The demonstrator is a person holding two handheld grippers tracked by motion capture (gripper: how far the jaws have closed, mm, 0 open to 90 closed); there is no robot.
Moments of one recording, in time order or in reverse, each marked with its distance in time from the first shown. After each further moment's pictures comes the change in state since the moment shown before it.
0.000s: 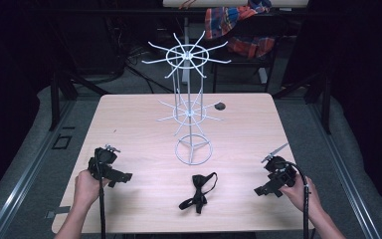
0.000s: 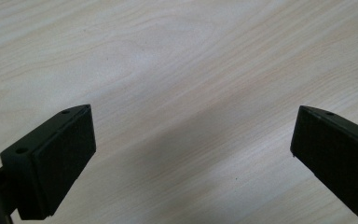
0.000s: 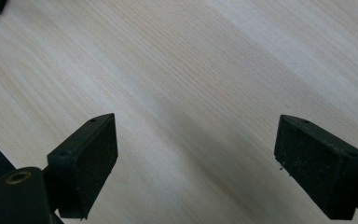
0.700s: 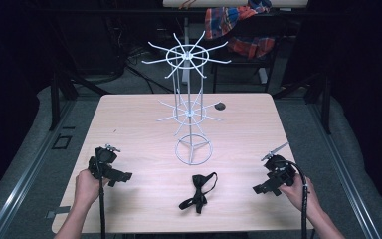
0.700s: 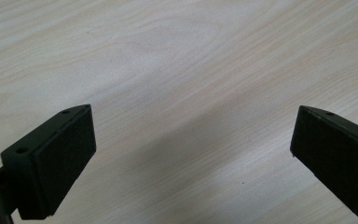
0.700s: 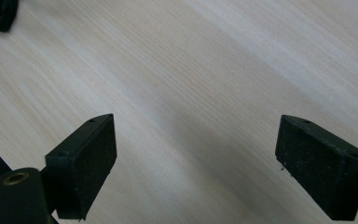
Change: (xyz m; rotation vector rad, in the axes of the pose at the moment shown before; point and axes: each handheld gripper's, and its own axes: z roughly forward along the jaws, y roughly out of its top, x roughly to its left) left arm 0.004 0.000 0.003 0.007 0.003 0.004; right arm 0.002 0.003 0.000 -0.047 0.009 0.043
